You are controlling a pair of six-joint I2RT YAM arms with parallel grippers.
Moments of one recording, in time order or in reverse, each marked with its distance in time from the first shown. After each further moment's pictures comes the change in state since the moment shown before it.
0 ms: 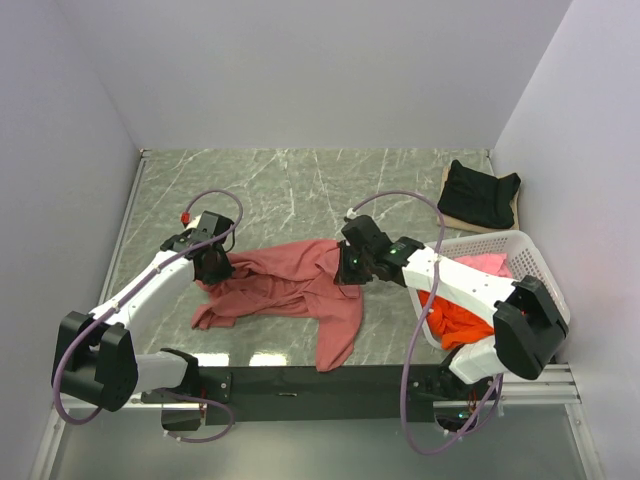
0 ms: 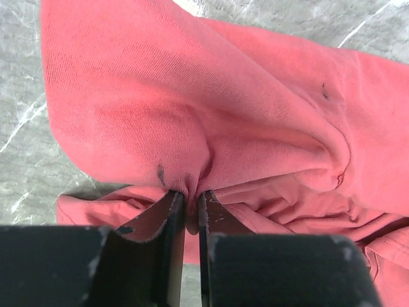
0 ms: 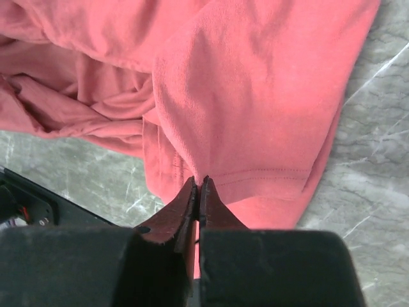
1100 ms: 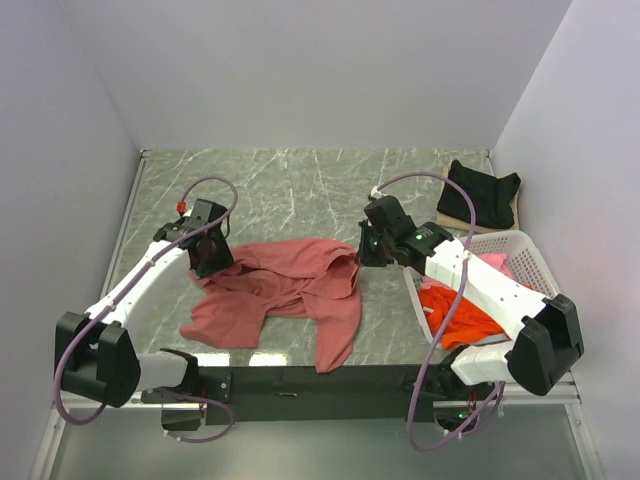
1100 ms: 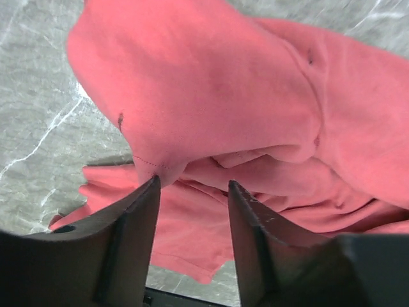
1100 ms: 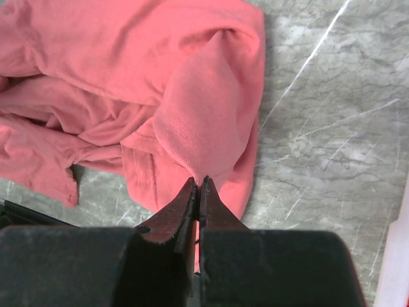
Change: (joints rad) left arm 0.039 0.010 0.122 -0.104 0.011 0.070; right arm -0.114 -0.113 0.111 -0.175 0.088 -0.071
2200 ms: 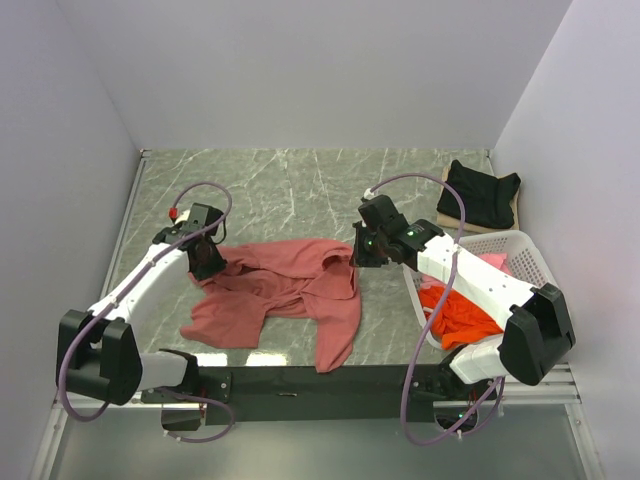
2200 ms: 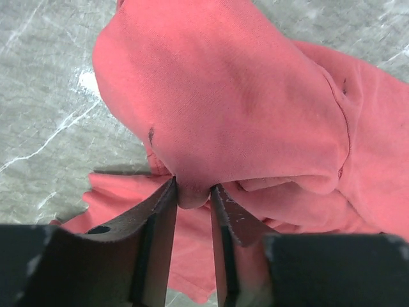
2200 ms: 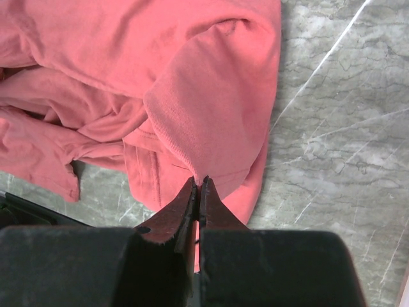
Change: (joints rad) left arm 0.040 0.010 -0.063 0.051 -0.037 -0.063; right arm 0.000 0.072 0.012 0.014 -0.052 0.000
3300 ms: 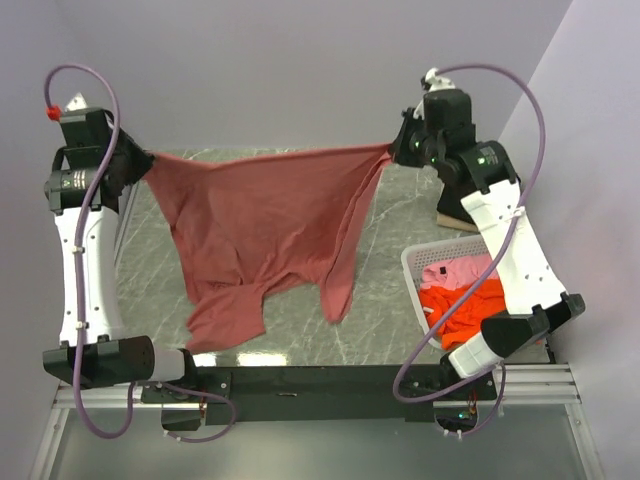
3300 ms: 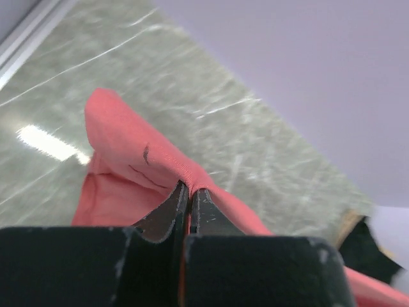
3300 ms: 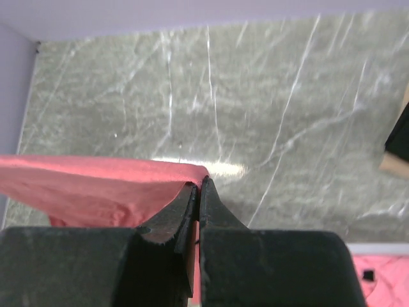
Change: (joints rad) left arm 0.406 0.074 0.828 -0.122 0.264 0.118; right arm -0.249 0.132 0.833 -0.261 0.111 -0.200
